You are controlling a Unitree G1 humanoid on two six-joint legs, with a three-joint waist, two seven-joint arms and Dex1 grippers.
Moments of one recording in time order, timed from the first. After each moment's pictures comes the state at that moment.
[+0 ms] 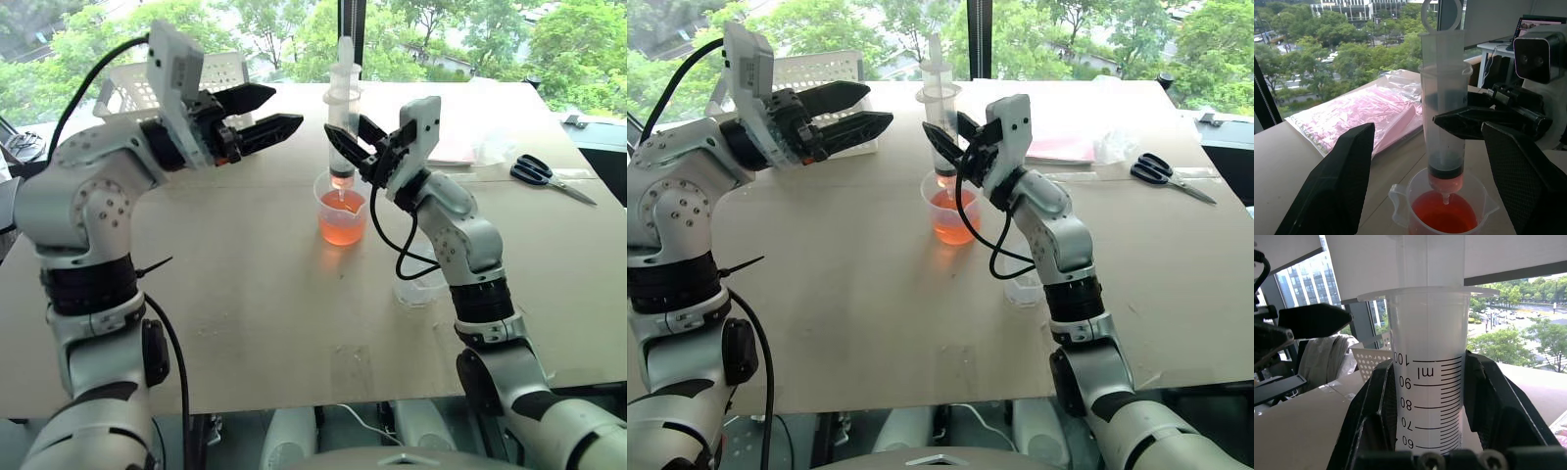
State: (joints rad) left arm -0.73 0.67 0.28 -0.20 -0.61 0.88 -0.83; right arm -0.81 -0.03 0.01 0.08 0.35 0.32 0.49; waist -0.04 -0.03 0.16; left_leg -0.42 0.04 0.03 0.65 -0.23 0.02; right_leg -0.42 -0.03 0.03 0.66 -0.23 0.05
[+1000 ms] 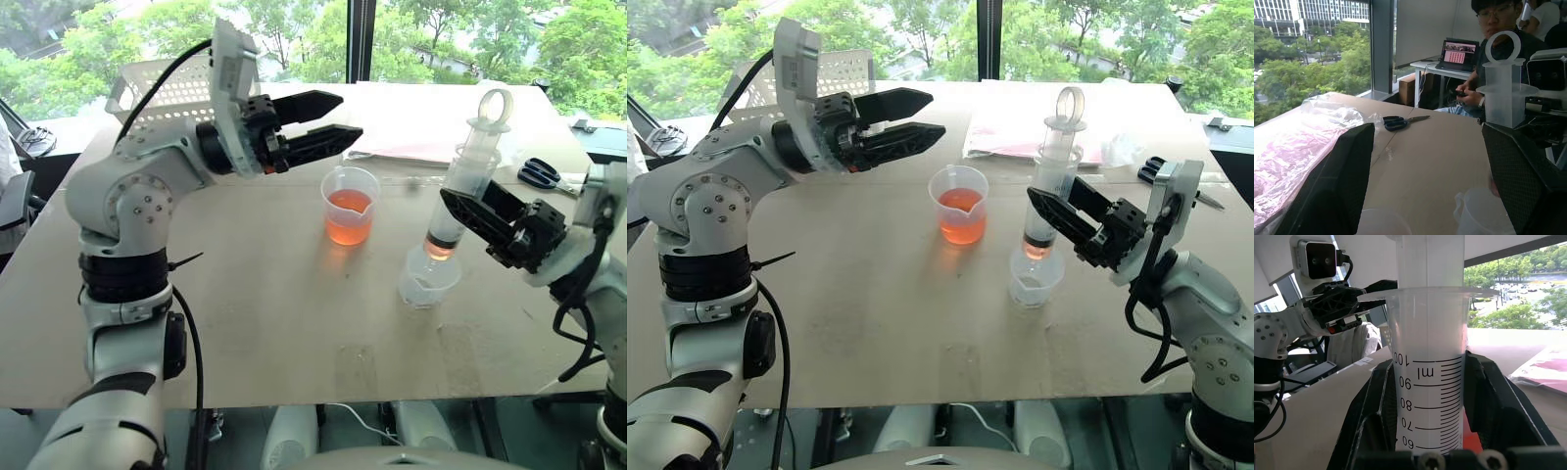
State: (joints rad) left arm -0.91 0.62 0.05 -0.14 -0.73 0.79 -0.96; right arm -0.10 -0.48 -0.31 -0.74 0.99 0.68 0.45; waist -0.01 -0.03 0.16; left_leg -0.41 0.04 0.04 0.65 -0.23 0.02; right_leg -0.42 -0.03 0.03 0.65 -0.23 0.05
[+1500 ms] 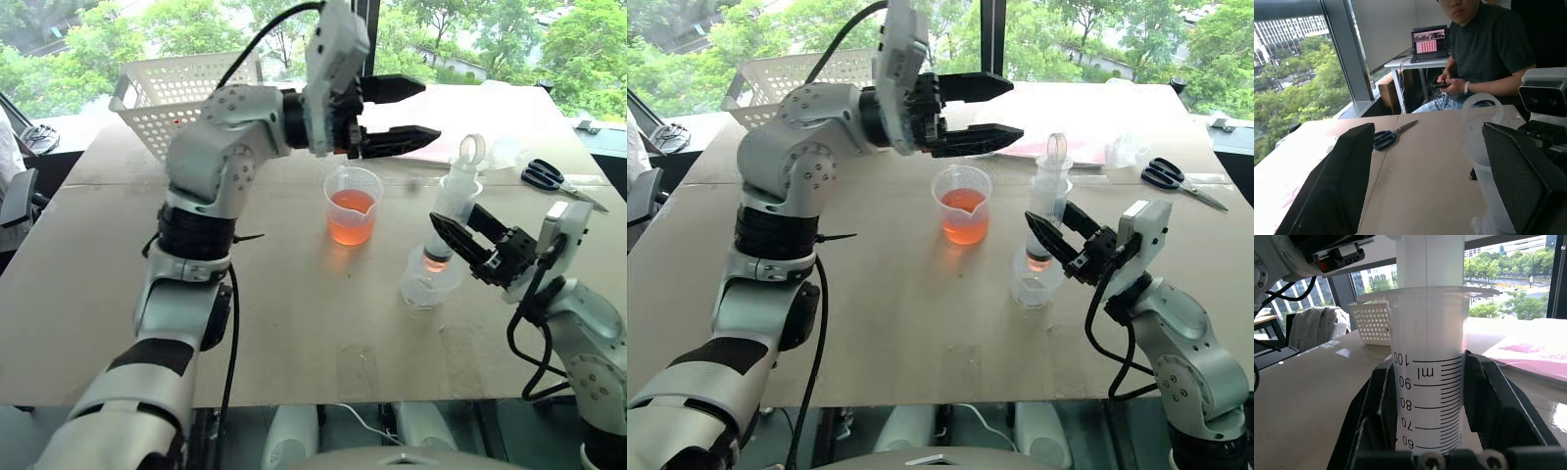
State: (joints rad) left arm -1.12 0.41 -0.15 0.09 -0.50 0.55 -1.03; right arm -0.03 -0.42 -0.15 -0.68 0.71 0.46 0.48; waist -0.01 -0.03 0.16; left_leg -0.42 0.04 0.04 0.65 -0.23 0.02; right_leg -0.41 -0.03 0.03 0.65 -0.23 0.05
